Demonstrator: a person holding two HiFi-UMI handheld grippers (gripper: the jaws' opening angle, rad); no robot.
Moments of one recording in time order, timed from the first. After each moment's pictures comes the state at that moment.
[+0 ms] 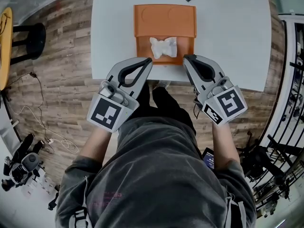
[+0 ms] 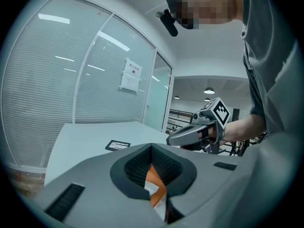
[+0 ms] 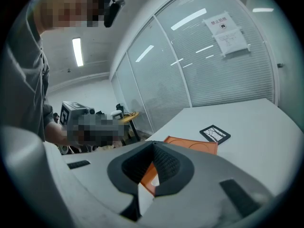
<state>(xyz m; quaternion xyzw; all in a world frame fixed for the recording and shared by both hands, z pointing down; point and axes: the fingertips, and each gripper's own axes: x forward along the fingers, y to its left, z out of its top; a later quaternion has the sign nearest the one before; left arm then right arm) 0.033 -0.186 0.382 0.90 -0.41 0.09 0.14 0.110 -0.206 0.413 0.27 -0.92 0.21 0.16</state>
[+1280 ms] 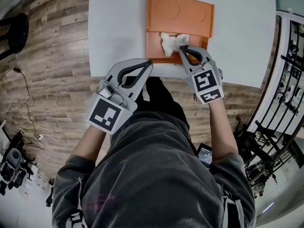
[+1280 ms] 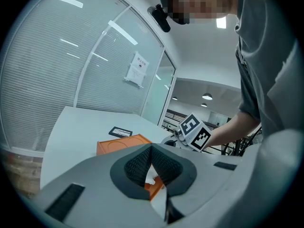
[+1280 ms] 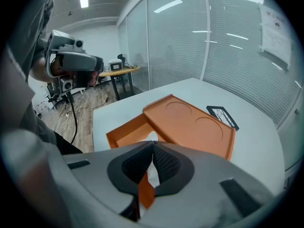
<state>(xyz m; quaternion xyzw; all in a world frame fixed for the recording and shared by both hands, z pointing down) -0.028 -0.183 0.432 0.91 -0.37 0.08 0.19 0.065 -0.219 0.557 0.24 -0.86 0.11 0.43</state>
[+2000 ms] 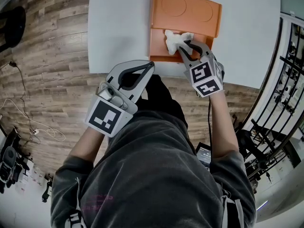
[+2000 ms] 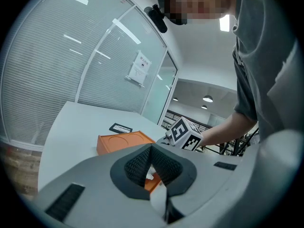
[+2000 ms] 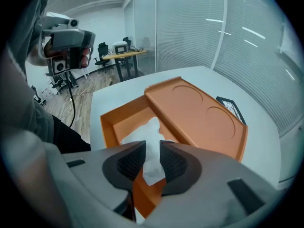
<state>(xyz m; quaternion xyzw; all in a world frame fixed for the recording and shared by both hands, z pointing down) -0.037 -0.168 0.446 0.90 -0.37 0.07 0.22 0.066 -0.213 0.599 0.19 -0.83 0.10 0.52</state>
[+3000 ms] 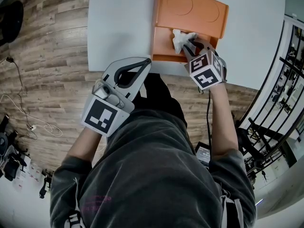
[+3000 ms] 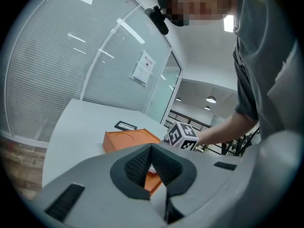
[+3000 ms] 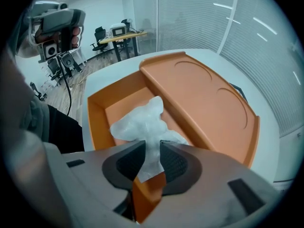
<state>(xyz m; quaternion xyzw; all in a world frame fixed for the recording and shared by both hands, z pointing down) -0.043 -0.167 0.457 0.89 -0.38 0.07 0.23 0.096 -0.211 0.635 0.17 -0.77 0.10 0.60</state>
